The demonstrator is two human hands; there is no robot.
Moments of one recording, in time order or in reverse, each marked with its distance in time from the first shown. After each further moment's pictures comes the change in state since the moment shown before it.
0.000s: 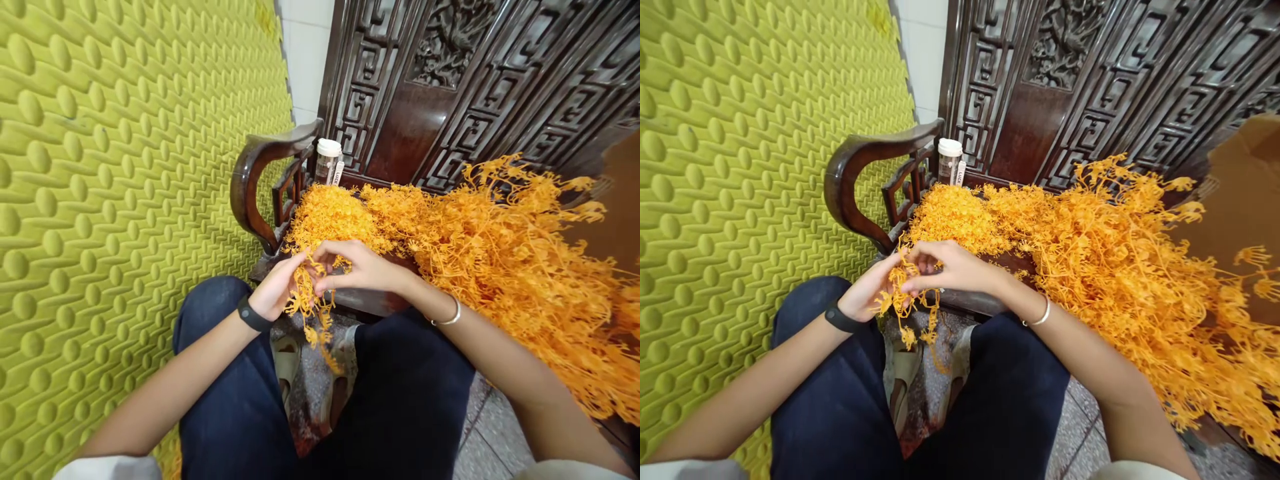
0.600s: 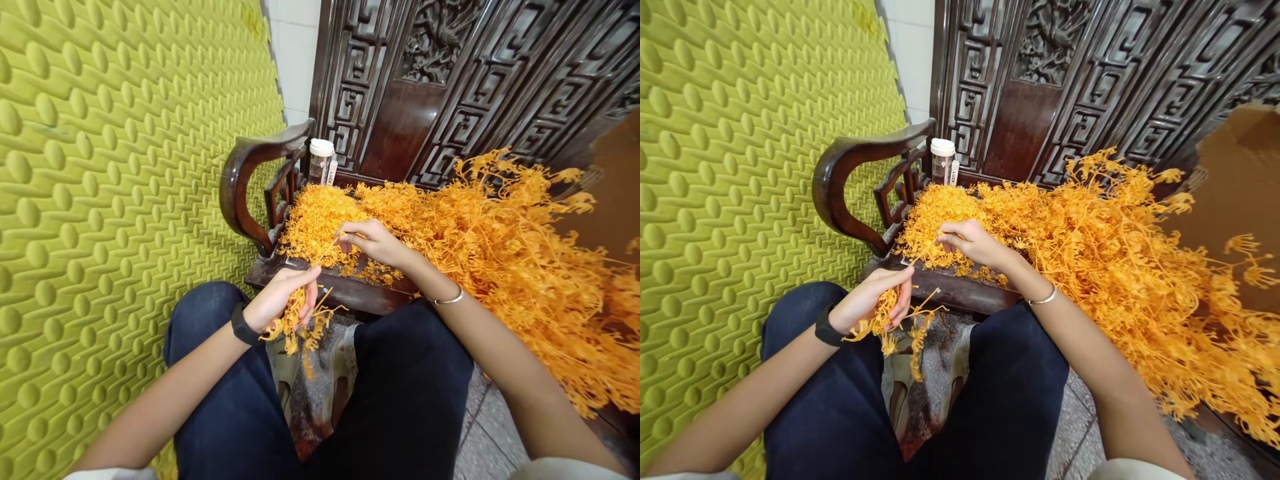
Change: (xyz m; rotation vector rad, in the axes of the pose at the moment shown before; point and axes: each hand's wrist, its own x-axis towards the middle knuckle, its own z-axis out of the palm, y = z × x) left_hand -0.011 0.005 0.009 0.245 -0.171 -0.077; right_hand -0.012 0.037 -0.032 -0.034 0.120 0.078
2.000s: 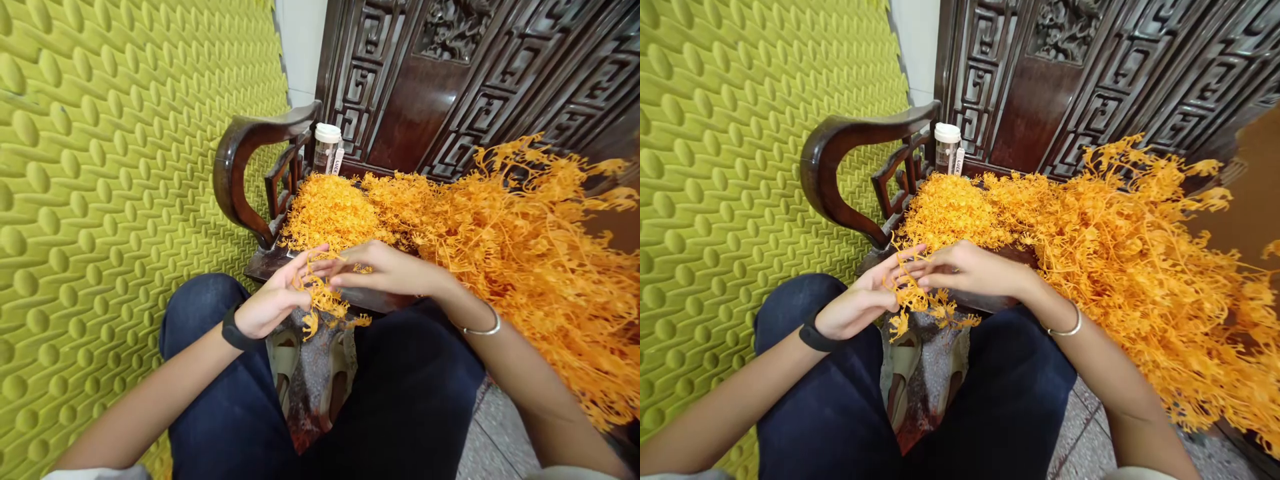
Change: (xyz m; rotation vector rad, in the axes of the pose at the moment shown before) left_hand -0.006 -0.007 0.003 -0.190 0.043 0.144; right_hand -0.018 -0.051 0.004 0.060 -0.342 0.059
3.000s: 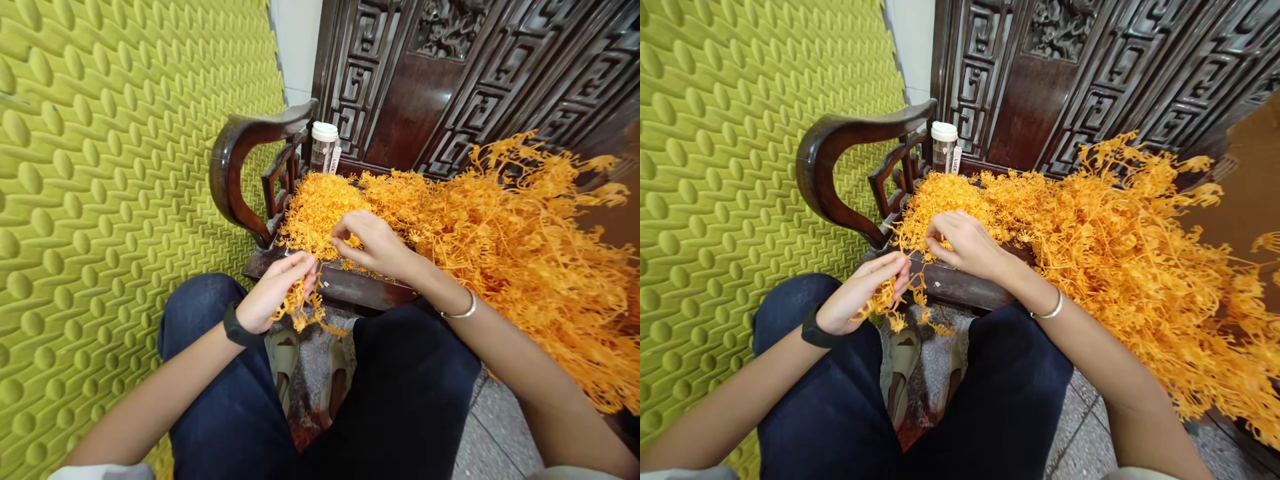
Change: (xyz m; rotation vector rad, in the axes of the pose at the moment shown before) left_hand 0.006 0.005 0.003 0.175 0.120 0.019; right_hand 0.015 0.030 0.003 -0.541 0.497 -0.174
